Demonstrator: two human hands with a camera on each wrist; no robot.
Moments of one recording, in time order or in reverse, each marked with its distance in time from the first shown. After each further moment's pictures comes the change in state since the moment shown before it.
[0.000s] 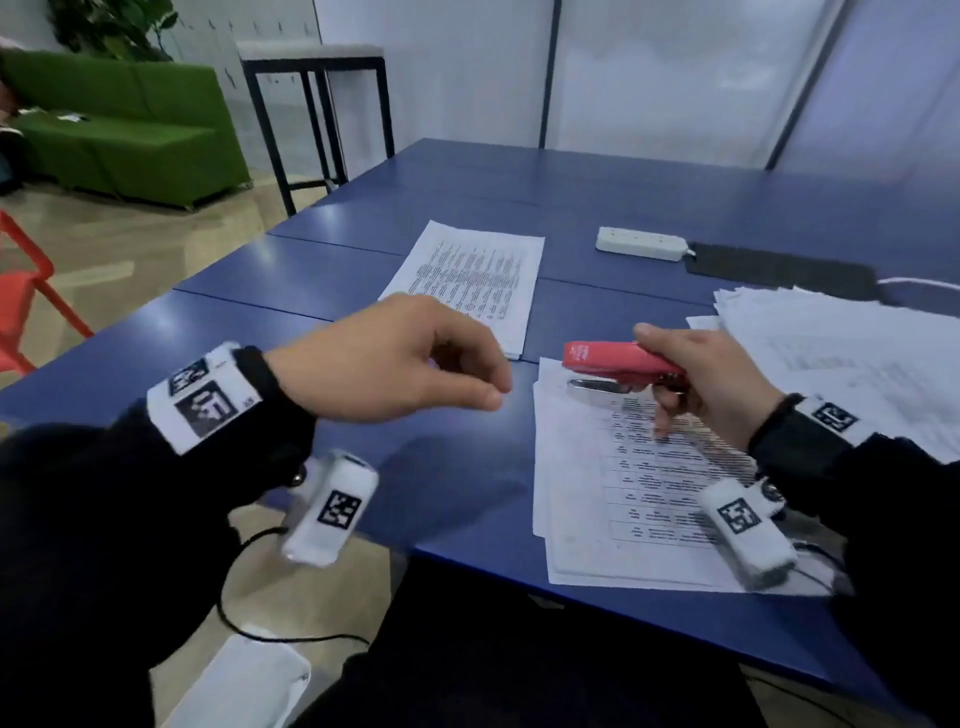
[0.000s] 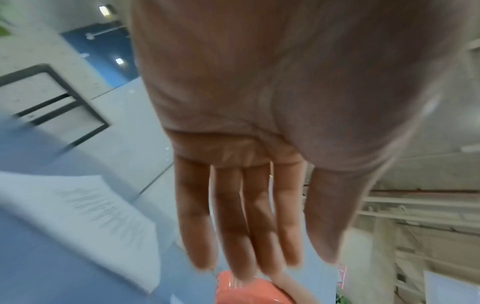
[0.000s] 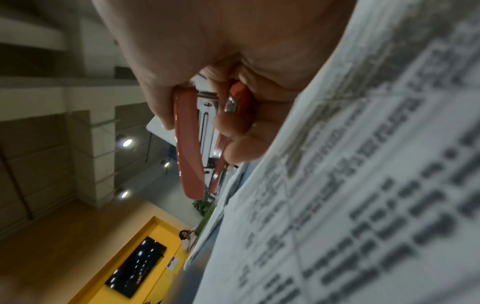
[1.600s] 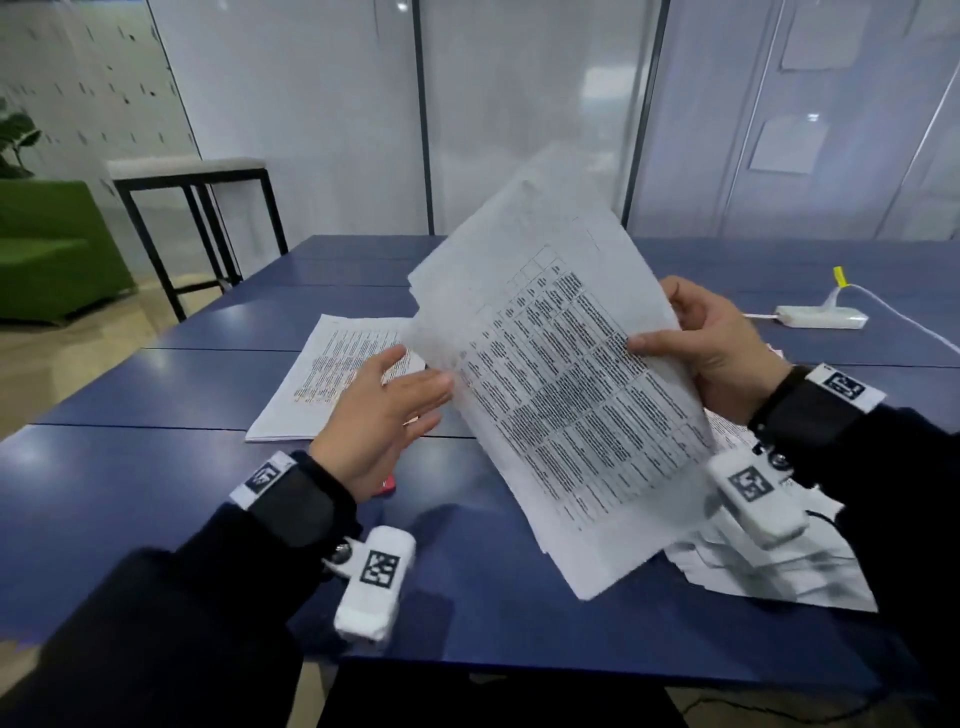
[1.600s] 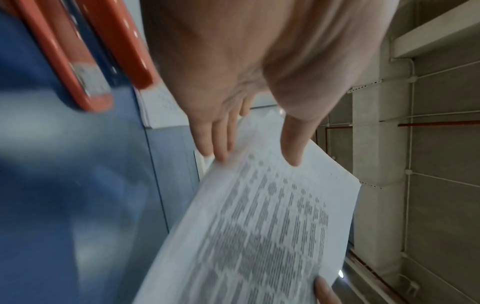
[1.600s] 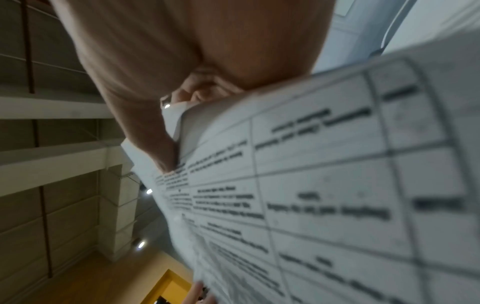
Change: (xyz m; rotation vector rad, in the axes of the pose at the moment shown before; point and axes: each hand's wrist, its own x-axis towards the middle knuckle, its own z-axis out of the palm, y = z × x) left_hand 0.091 0.006 0.065 -1.078 0.420 -0.198; right_hand -0.047 -0.067 -0.106 0.131 0.062 -0.377
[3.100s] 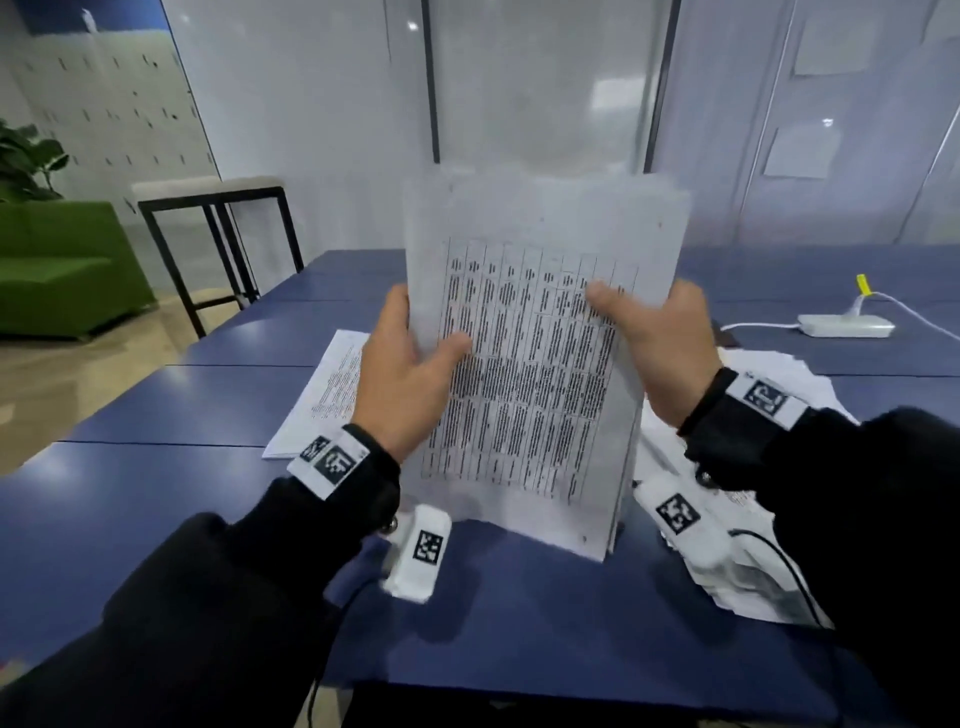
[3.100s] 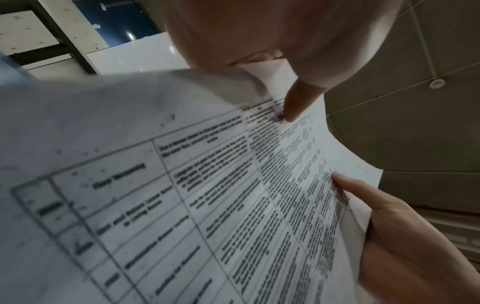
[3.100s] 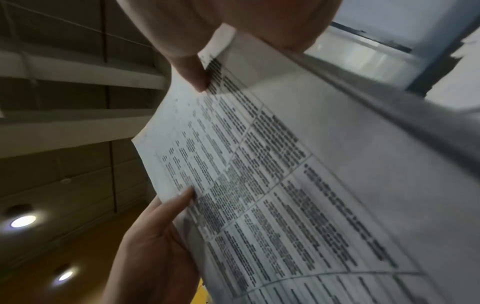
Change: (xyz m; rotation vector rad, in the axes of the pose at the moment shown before) left_hand 0.011 0.040 0.025 0.419 0.124 0.604; right_hand 0.024 -0.015 0.080 -0.108 0.362 -0.184
